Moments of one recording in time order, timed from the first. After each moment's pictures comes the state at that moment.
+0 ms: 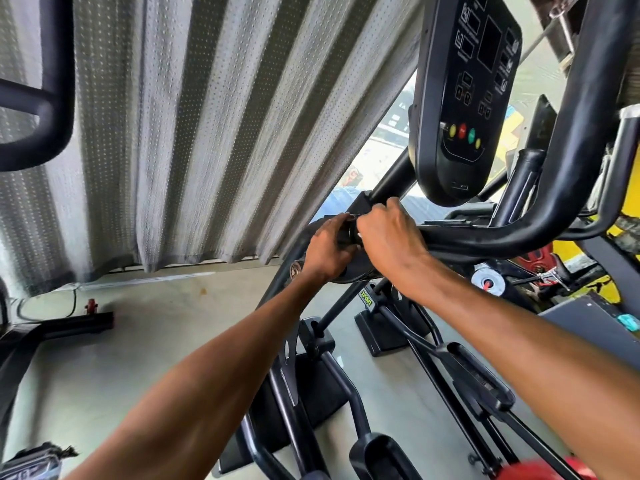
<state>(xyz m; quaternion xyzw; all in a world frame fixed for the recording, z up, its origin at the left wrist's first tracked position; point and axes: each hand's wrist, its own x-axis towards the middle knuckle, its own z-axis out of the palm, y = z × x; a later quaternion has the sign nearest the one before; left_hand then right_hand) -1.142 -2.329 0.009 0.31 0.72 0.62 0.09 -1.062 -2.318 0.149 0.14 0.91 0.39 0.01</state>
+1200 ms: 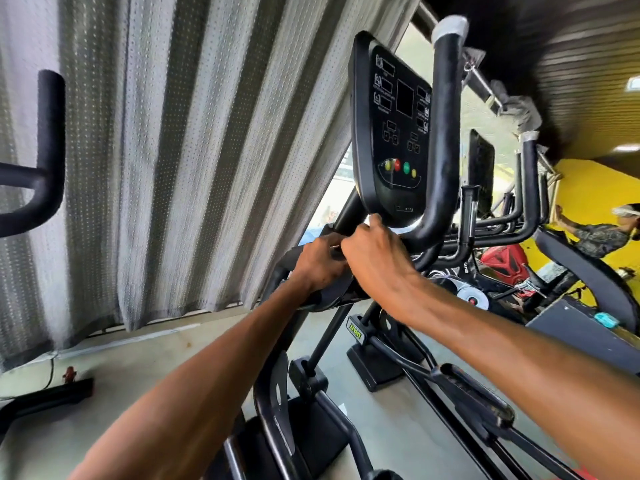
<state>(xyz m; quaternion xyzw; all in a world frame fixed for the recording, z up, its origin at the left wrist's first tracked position) -1.091 -2.362 0.102 0.39 0.71 0.58 0.08 -0.990 -2.346 0.203 0.14 0.89 0.43 -0.03</state>
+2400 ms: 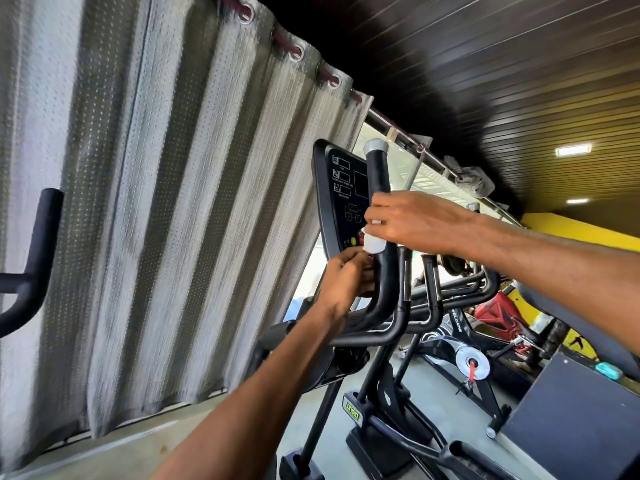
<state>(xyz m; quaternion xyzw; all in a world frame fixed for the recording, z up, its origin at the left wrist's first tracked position) -1.037 -2.339 0.243 0.32 0.34 0.84 0.28 -0.963 -2.275 0.398 -0.19 0.78 0.60 -0.04</state>
